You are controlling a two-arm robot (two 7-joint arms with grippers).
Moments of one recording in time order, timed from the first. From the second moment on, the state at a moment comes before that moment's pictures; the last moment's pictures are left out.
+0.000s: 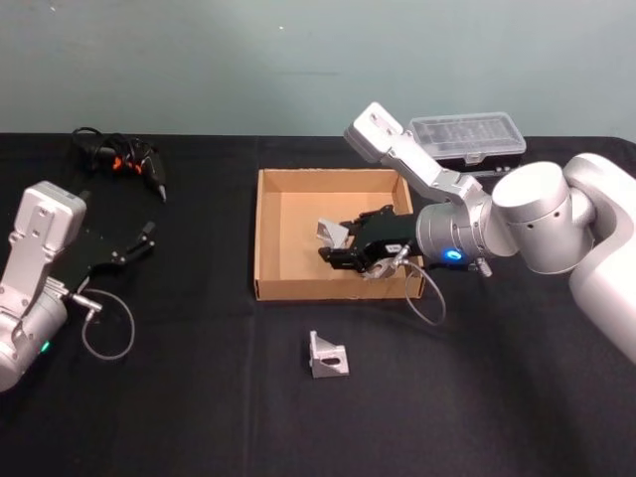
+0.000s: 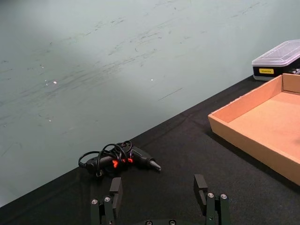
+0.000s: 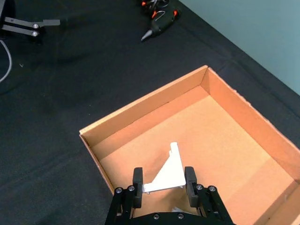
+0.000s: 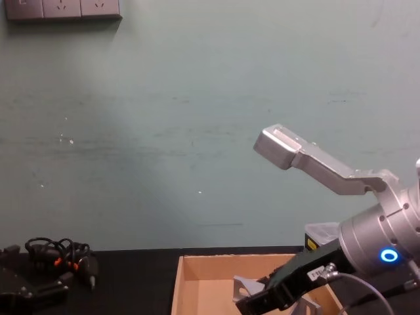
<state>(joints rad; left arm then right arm) -0.20 0.60 0.45 -1.41 -0.25 -0.12 0.03 0.74 0.35 -0.74 -1.15 0.23 0.48 0.60</state>
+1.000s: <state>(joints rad) -0.20 0.60 0.45 -1.41 -0.25 -0.12 0.03 0.68 0.36 -0.66 -1.22 0.19 0.48 0.60</state>
